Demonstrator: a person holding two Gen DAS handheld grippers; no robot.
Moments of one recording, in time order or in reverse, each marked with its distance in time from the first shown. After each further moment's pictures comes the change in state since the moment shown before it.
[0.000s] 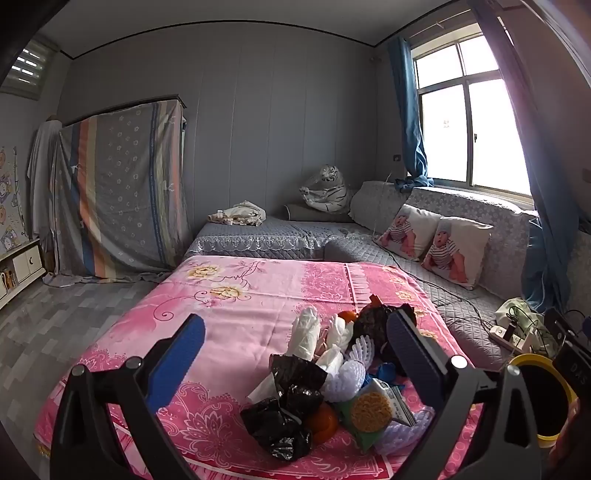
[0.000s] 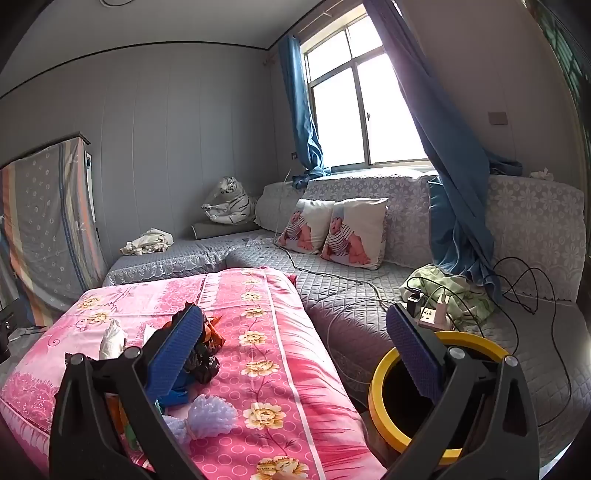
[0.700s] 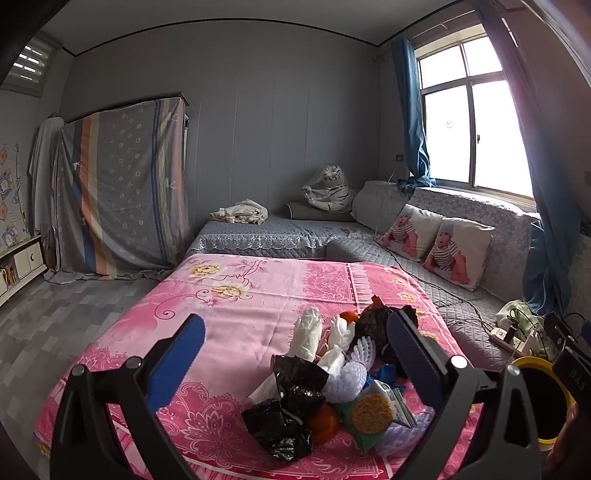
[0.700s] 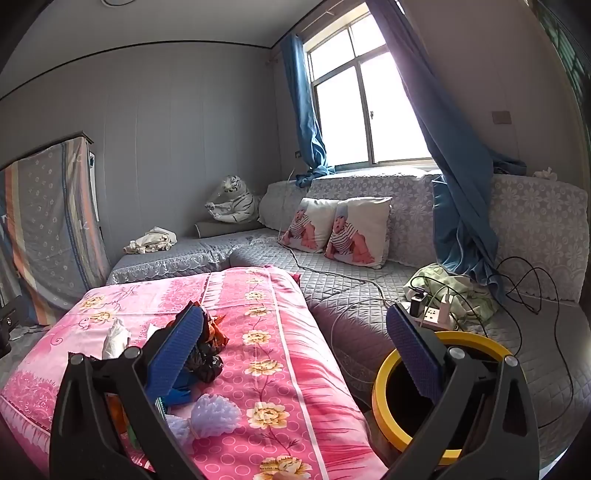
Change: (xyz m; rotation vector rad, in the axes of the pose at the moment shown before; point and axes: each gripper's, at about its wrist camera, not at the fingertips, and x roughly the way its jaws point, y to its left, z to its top) left arm 0.000 0.003 -0.002 -0.009 0.008 0.005; right arm 0.001 0.001 0.001 -0.003 0.002 -0.002
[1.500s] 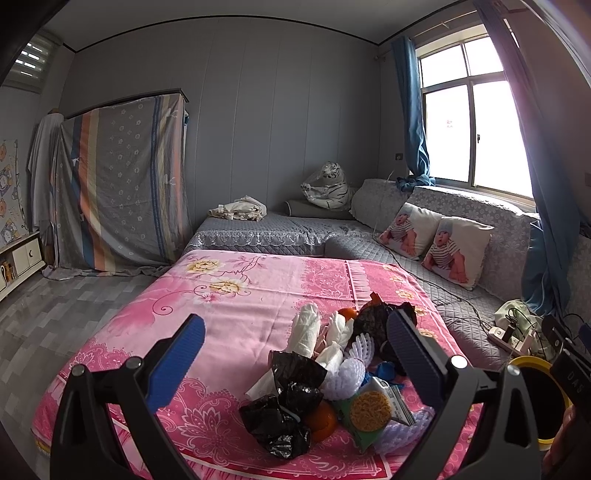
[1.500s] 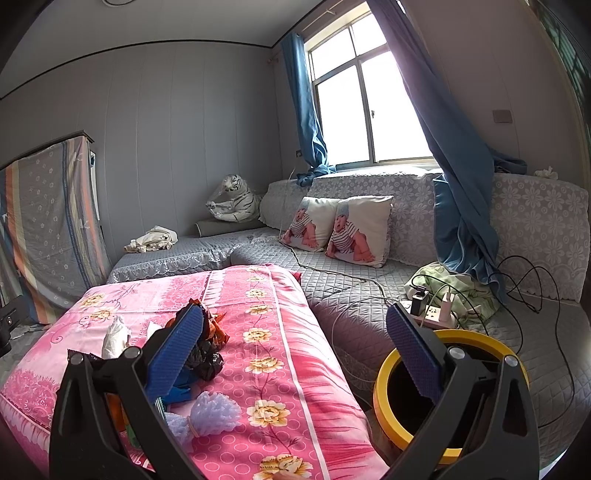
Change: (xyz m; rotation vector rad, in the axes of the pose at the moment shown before) left arm 0.001 -0.001 0.001 -0.008 0.011 -0.002; right arm 0.002 0.000 -0.005 -0.001 0.004 0.007
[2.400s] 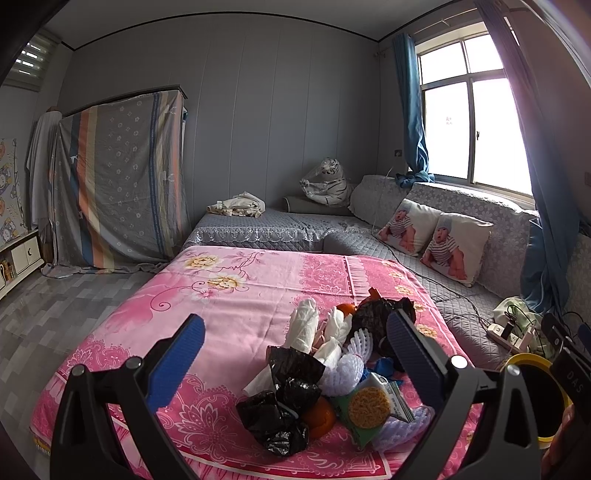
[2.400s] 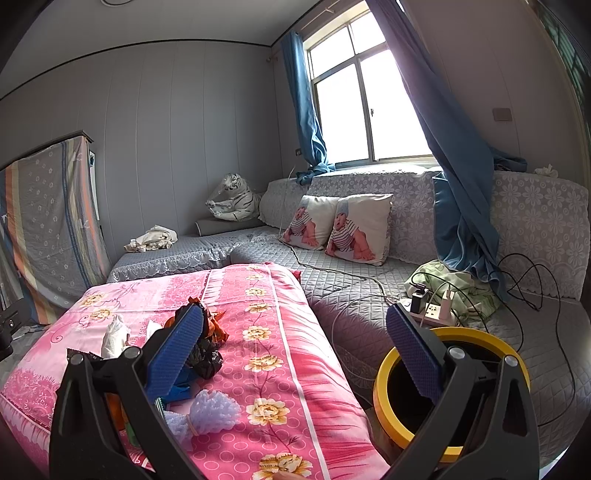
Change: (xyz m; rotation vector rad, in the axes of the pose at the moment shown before) left arm 0.002 0.000 -0.004 -0.001 0.015 -0.007; right arm 0.002 0.001 -0.003 -0.001 0.006 0.000
